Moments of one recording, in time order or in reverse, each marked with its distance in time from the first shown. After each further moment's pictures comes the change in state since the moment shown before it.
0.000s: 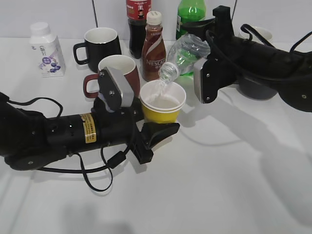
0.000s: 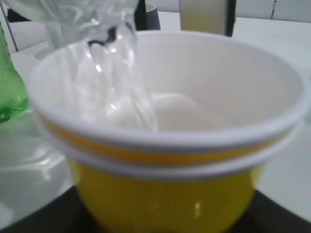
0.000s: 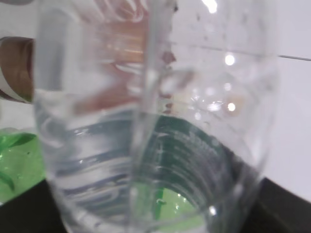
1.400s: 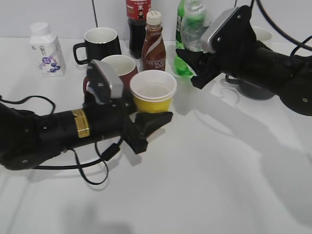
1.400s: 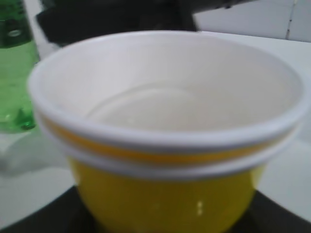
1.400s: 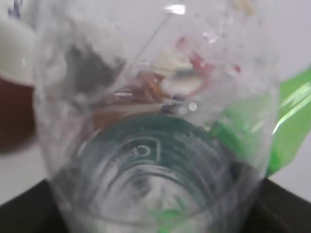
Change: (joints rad) left arm 0.023 -0.005 0.009 -0.046 -0.052 0.000; right arm 0.000 0.000 0.021 0.016 0.000 1.158
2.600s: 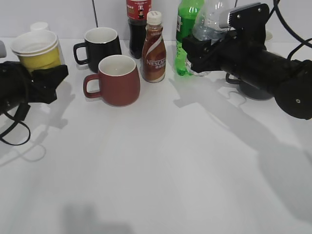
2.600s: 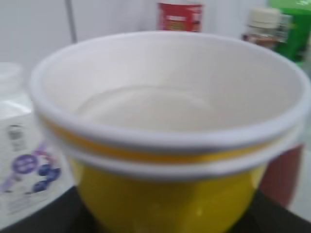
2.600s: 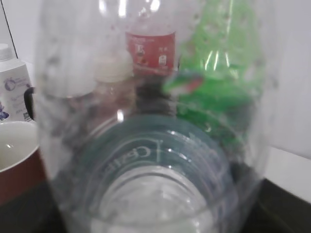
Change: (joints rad) left arm 0.437 -0.245 0.213 -0.175 0.011 0.000; right arm 0.000 0.031 0.000 0.146 -0.038 0.414
